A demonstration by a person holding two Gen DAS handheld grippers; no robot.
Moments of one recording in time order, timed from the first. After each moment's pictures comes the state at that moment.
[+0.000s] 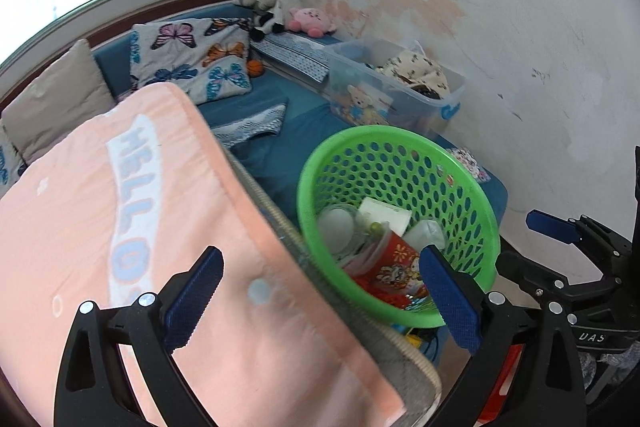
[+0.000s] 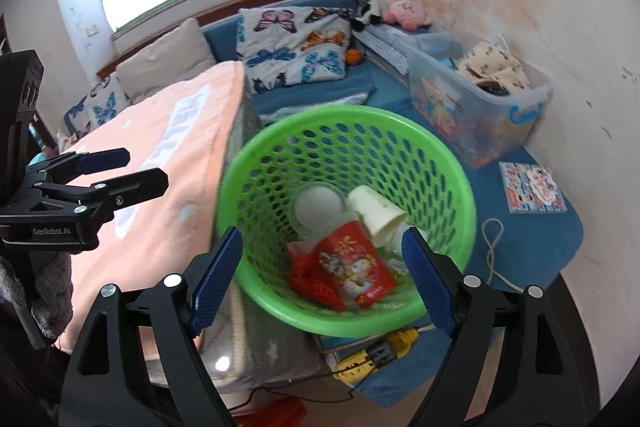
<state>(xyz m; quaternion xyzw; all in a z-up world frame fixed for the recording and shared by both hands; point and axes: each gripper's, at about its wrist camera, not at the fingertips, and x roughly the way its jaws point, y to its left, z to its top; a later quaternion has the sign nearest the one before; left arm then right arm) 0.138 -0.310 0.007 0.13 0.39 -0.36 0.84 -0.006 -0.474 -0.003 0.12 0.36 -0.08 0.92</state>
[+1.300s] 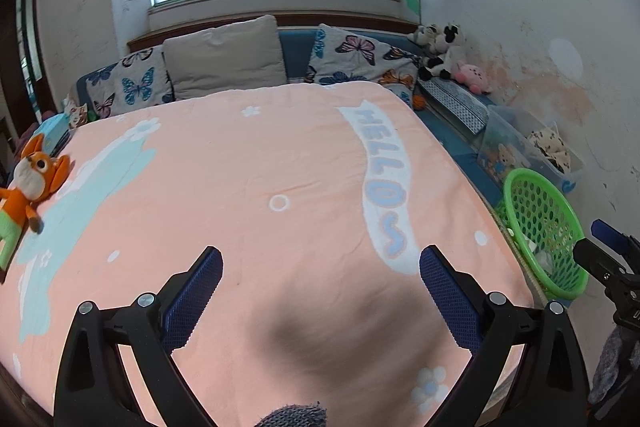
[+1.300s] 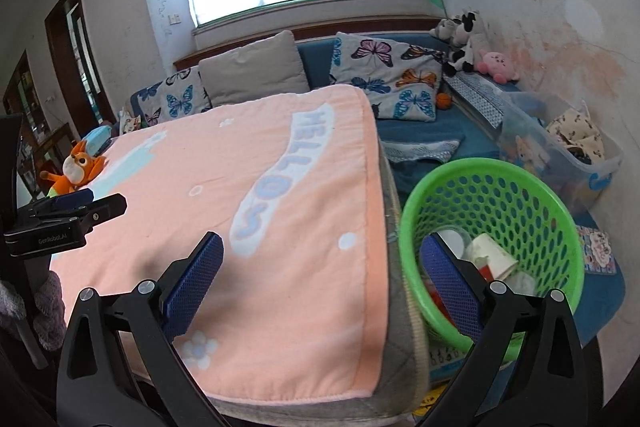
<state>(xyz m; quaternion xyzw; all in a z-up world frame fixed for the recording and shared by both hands) 0.123 -0.074 0.021 0.03 0.36 -0.12 0.93 0.024 -0.332 0.024 0.07 0.30 0.03 0.95</state>
